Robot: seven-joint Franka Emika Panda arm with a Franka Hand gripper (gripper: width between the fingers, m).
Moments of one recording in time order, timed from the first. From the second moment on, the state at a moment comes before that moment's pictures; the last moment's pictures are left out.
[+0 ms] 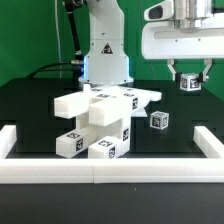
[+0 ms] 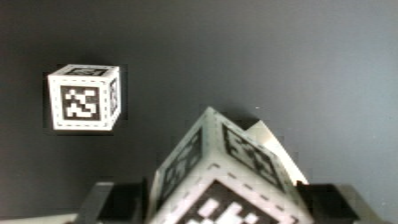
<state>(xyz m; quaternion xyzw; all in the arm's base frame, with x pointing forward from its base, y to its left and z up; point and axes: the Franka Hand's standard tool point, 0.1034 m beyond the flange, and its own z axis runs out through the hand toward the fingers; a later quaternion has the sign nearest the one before) 0.461 0.142 0.108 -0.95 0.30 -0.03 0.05</state>
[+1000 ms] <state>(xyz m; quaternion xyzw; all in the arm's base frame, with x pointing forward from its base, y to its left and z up) 0.505 0.092 0.143 -0.98 0.21 -0.02 0.04</state>
